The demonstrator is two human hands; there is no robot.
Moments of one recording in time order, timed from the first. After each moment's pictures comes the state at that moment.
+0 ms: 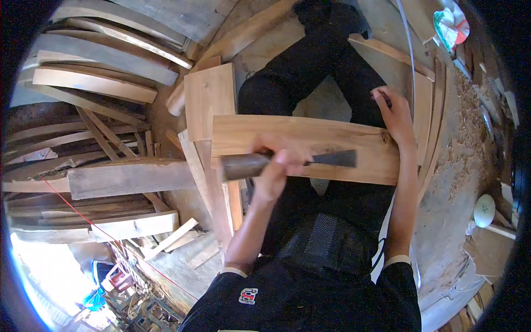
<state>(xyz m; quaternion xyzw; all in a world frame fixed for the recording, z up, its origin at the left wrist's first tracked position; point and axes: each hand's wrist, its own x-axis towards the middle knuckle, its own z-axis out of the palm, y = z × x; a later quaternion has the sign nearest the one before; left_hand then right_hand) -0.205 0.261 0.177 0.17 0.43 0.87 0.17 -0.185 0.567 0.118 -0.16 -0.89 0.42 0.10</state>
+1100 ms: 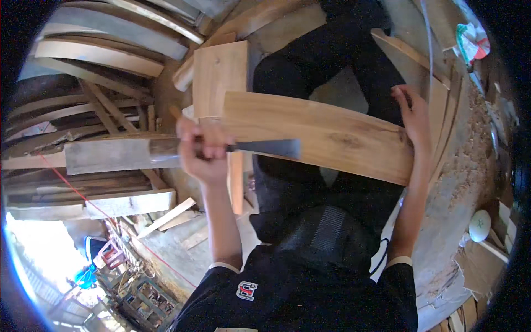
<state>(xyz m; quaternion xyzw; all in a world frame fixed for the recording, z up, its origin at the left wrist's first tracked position) -0.238 0.159 0.212 0.06 0.46 0.88 0.02 -0.185 0.566 0.117 -0.15 -0.93 0.34 0.09</state>
